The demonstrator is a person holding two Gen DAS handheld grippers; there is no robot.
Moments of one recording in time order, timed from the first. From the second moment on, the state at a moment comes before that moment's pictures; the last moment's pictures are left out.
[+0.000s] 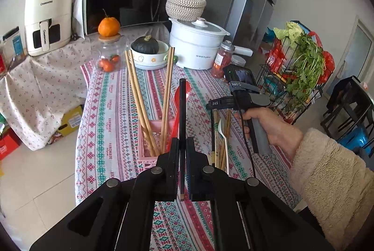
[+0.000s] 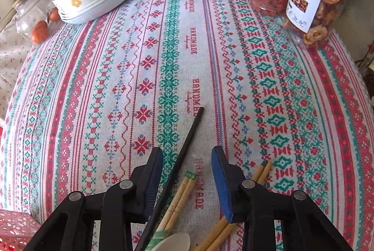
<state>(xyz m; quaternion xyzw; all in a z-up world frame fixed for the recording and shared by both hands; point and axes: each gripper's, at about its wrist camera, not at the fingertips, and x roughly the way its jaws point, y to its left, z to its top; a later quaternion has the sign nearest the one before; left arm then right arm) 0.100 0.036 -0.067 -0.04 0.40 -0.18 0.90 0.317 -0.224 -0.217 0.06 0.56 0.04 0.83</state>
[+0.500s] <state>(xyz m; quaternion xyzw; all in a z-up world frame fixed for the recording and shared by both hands) 0.101 0.034 -0.068 -0.03 0.39 -0.17 0.90 0.296 -0.198 -0.199 0.03 0.53 0.04 0.85</state>
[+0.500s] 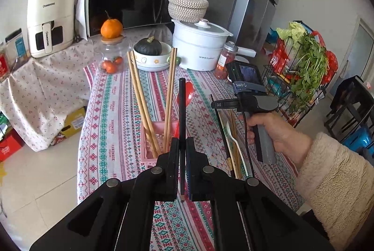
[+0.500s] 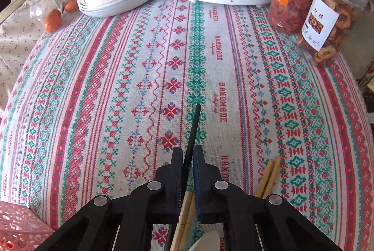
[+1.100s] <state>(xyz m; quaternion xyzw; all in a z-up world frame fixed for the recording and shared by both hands) 0.086 0.033 -0.034 -0.05 0.34 -0.18 0.92 0.173 -0.210 -0.060 0.07 0.37 0.07 0.92</state>
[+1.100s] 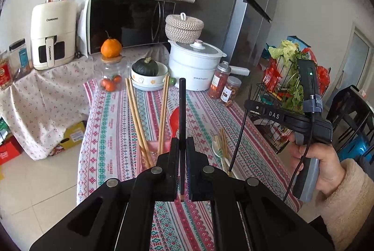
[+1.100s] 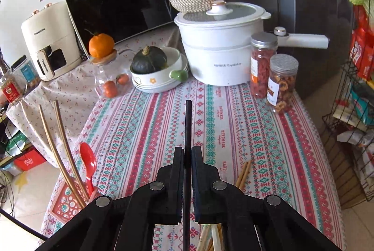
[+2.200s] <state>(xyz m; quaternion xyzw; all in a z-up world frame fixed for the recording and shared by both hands) 0.151 0.052 -0.051 -0.01 0.36 -0.09 0.93 0.110 -0.189 0.044 0.11 0.26 0.17 0.95</state>
